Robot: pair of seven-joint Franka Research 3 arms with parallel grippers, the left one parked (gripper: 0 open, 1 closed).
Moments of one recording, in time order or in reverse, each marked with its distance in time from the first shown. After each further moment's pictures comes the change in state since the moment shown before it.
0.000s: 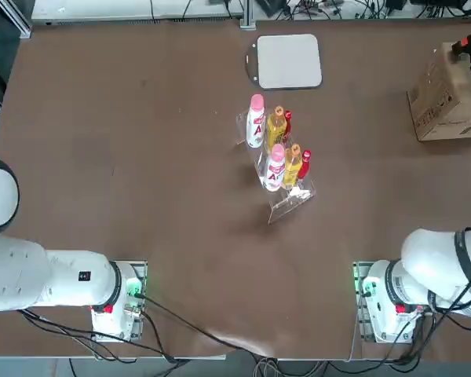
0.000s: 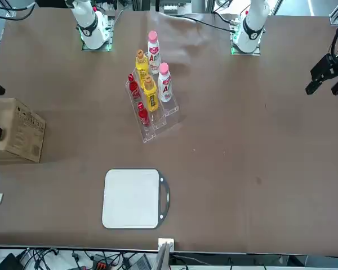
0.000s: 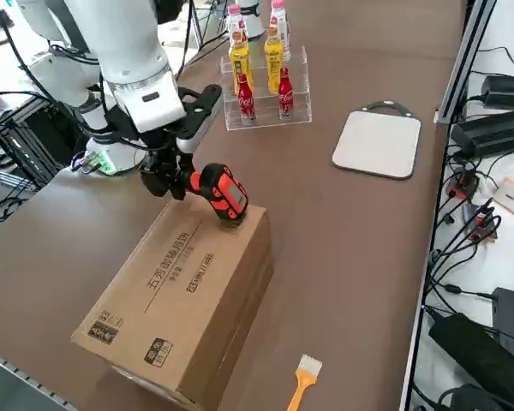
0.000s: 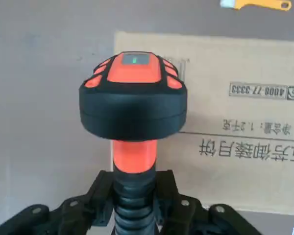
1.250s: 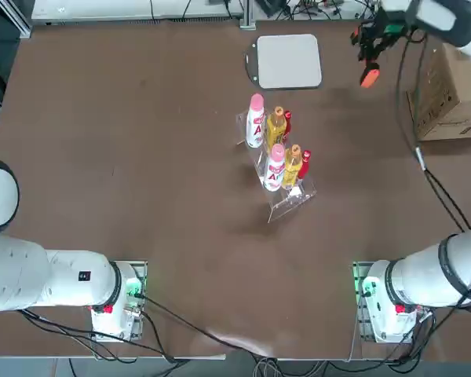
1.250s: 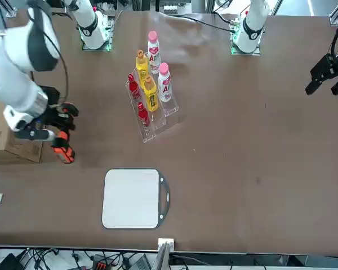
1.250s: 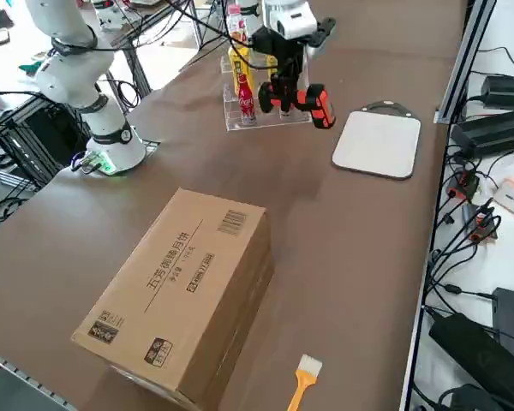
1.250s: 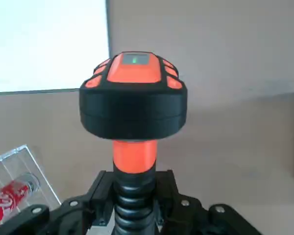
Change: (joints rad) arm 0.614 0.036 0.036 -0.121 0.003 0.196 0.772
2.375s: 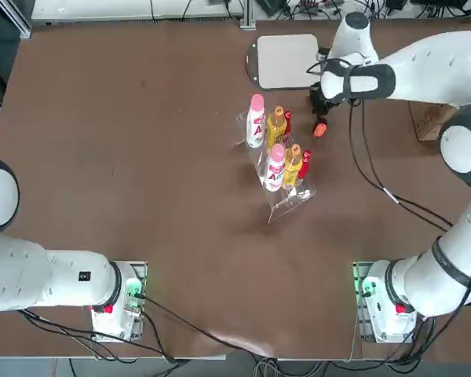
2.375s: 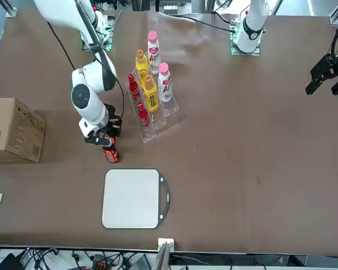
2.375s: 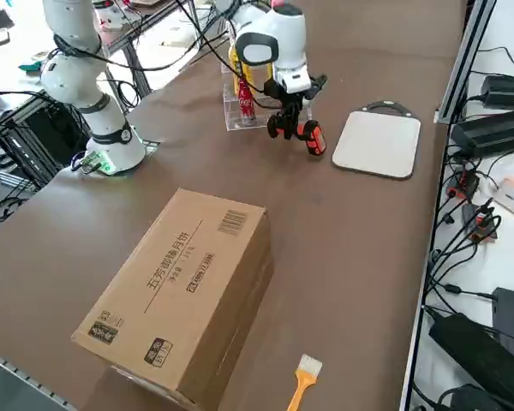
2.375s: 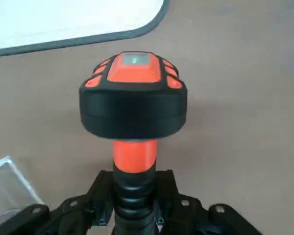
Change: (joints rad) arm 0.199 0.218 -0.011 -0.194 -0.027 0.393 0.258
